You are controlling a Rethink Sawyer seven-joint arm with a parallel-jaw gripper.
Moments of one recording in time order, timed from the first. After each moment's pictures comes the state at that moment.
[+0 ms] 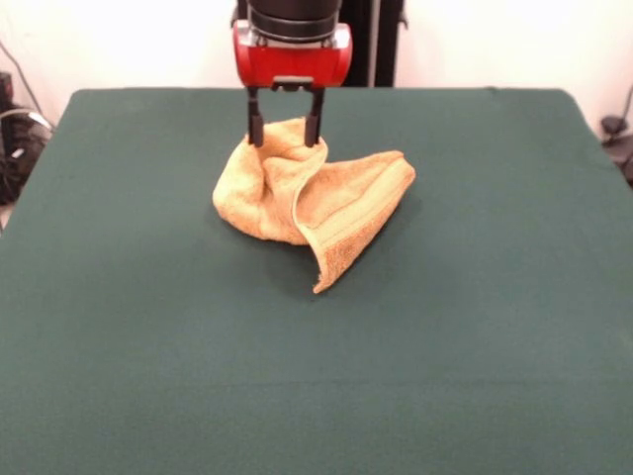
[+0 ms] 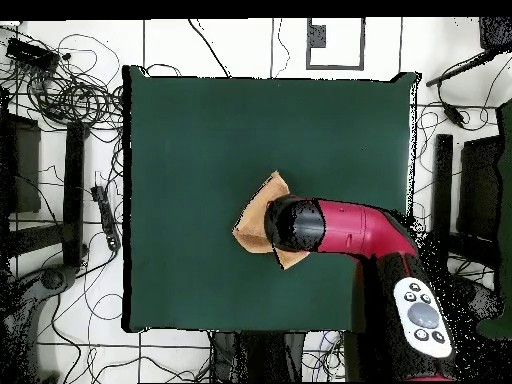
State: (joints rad) arm -0.35 -0.70 0.11 1.69 -0.27 0.56 1.57
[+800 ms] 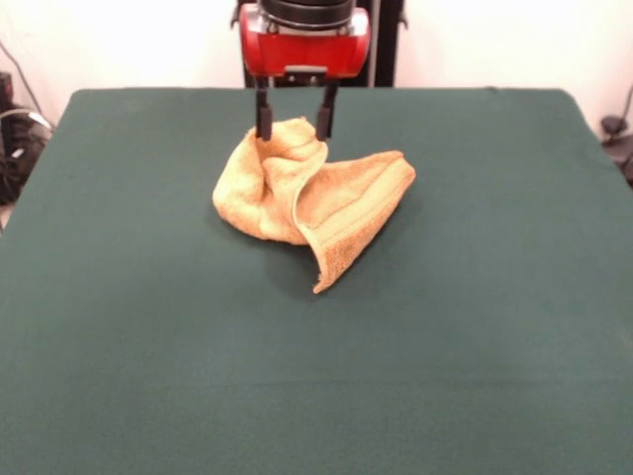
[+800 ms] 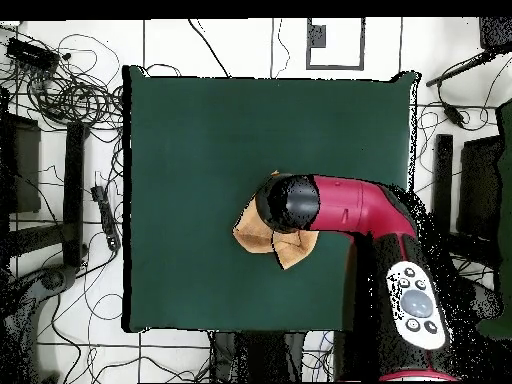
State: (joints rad) arm -0.31 -0.71 0.11 1.58 -0.25 0.71 1.57
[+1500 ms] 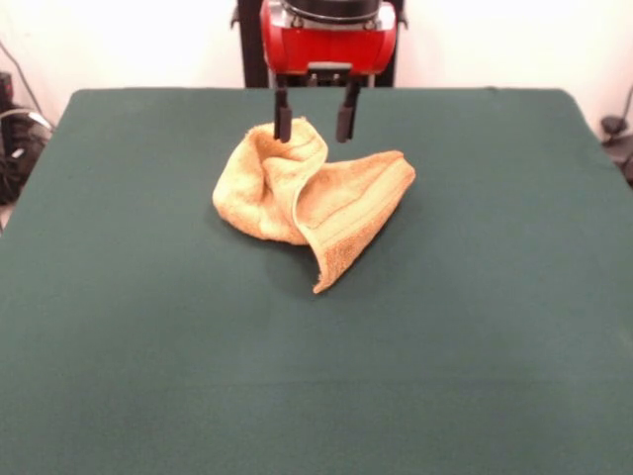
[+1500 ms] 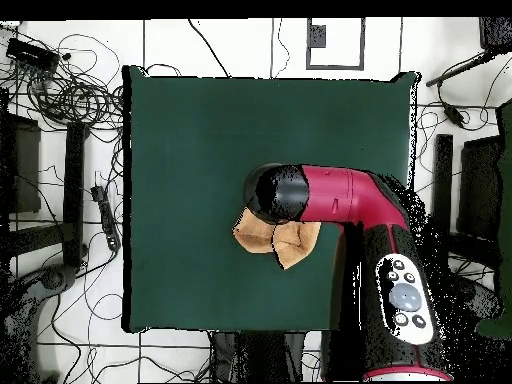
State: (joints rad) arm -0.28 -0.71 0.11 1.54 -0.24 0.72 1.57
